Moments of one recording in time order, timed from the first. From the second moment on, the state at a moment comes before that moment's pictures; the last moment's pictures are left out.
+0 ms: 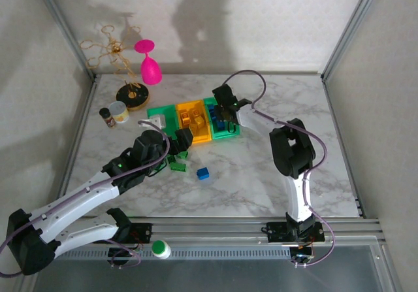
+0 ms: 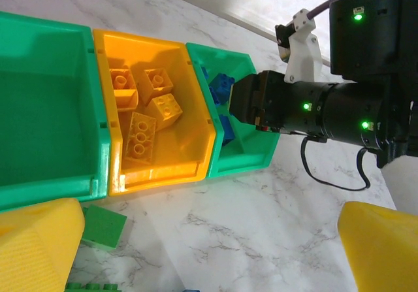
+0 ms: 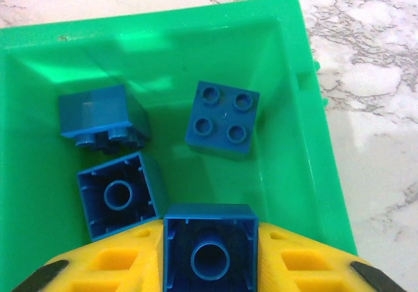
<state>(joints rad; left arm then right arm) -0.73 0.96 0.75 -0.22 -0.32 -0.76 0.59 2.08 1.58 -0.45 0.26 0.37</state>
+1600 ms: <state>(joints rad) -0.73 0.75 0.76 -0.40 -0.32 -0.75 0.87 1.66 1.19 -0.46 0.26 0.51</state>
